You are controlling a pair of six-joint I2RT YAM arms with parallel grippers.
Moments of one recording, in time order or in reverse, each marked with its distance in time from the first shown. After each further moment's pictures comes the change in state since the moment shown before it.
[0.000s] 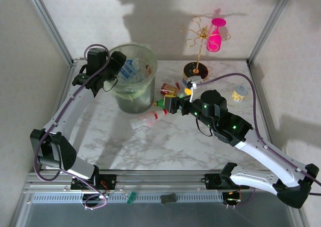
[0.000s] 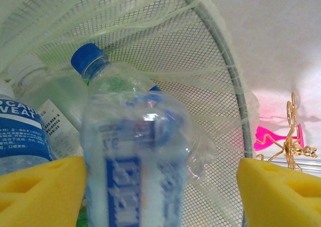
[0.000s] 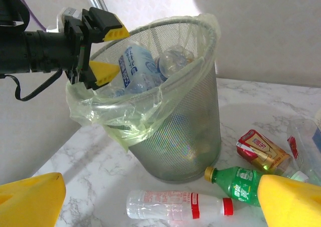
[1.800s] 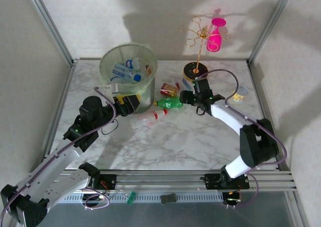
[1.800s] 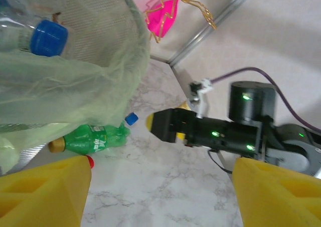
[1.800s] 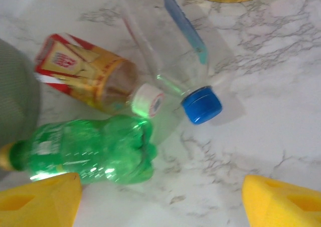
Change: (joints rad) left arm -0.291 -0.663 -0.673 0.338 0.167 0.414; right arm -0.461 0.587 -0.049 0.054 -0.110 0.066
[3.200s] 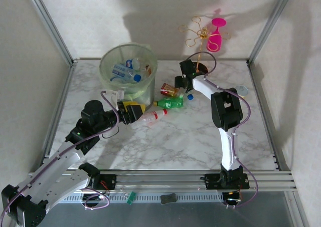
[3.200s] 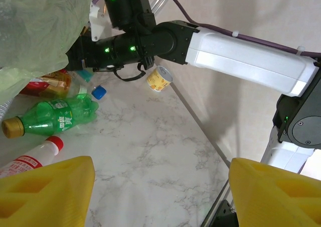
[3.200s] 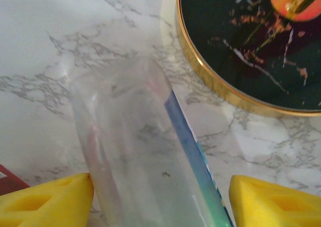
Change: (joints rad) left arm -0.014 -0.026 -0.077 0.056 0.184 0.055; right arm -0.044 0.627 0.665 -0.165 0.072 -0.160
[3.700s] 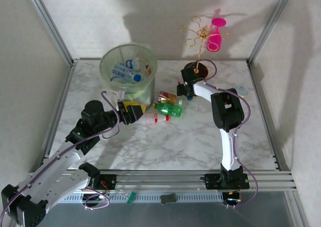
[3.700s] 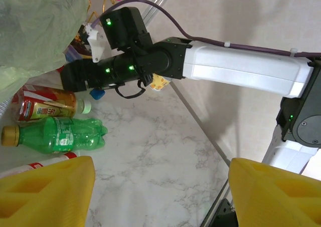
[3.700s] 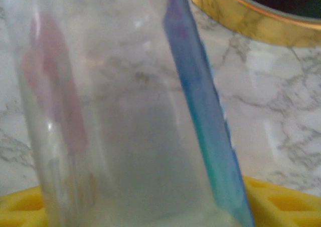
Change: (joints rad) left arm -0.004 0.000 0.000 0.000 -0.001 0.004; right arm -0.006 -0.043 -0.168 0.053 -0.001 -0.001
